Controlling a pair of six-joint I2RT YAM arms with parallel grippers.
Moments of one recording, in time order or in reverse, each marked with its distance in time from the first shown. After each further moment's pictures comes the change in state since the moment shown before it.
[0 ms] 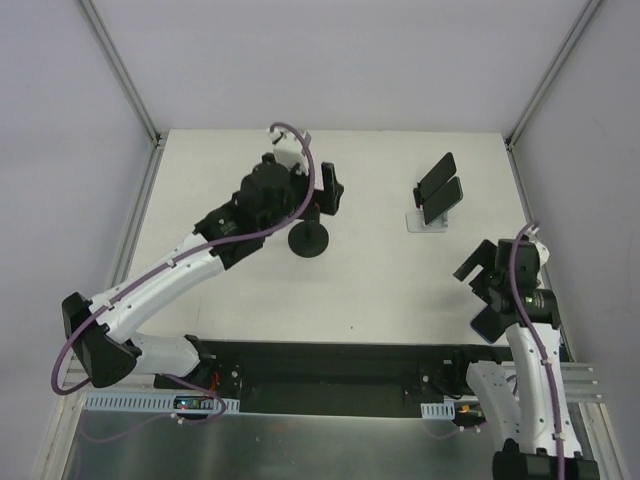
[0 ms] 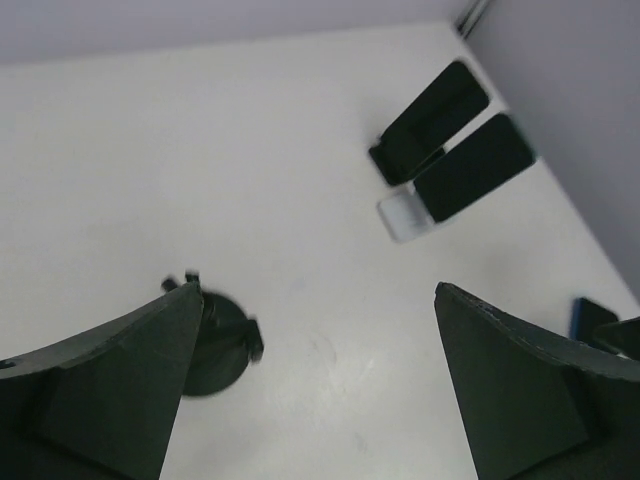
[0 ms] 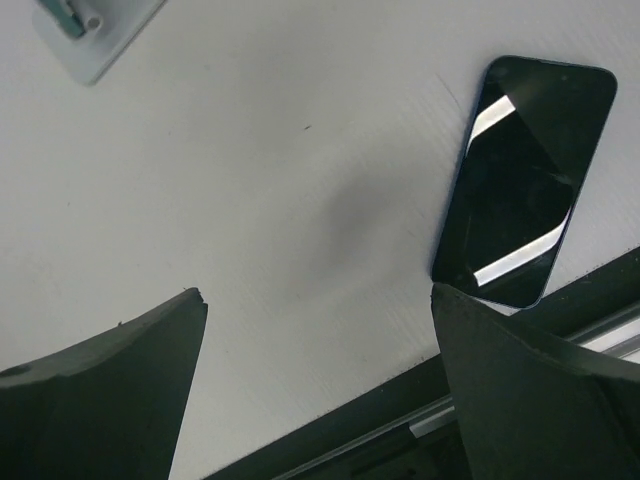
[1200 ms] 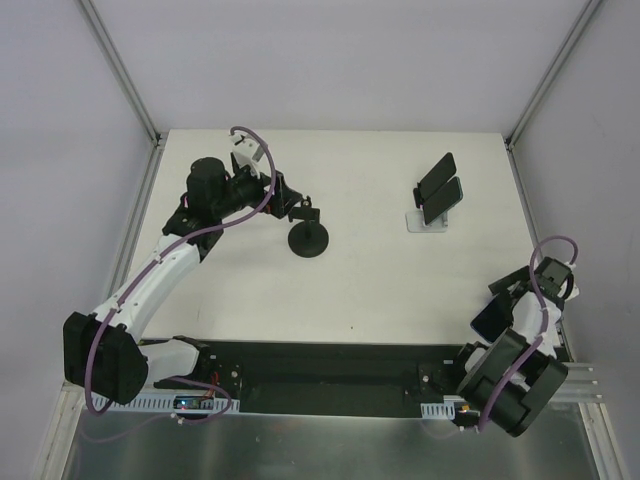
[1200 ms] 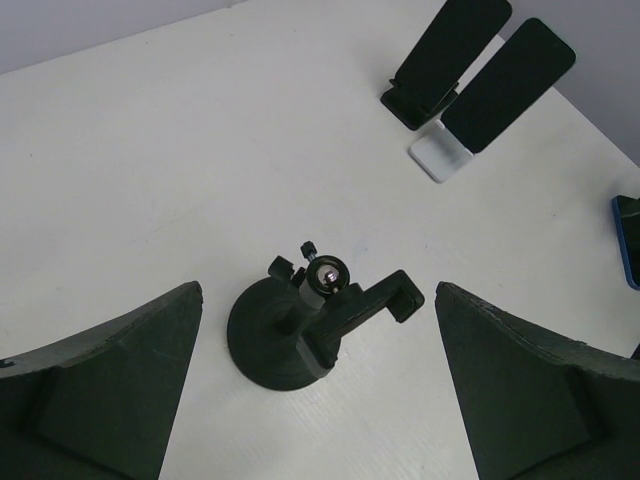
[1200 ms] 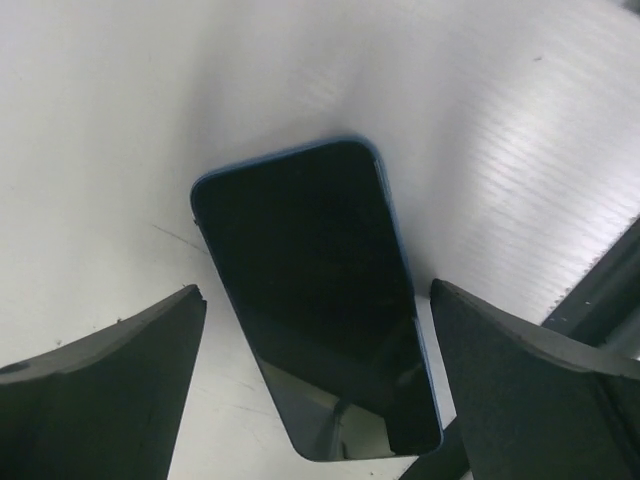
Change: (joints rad) left arm 0.529 -0.042 -0.205 0.245 0.820 0.223; right arm -0.737 0.350 -0.284 0.486 -0.155 -0.149
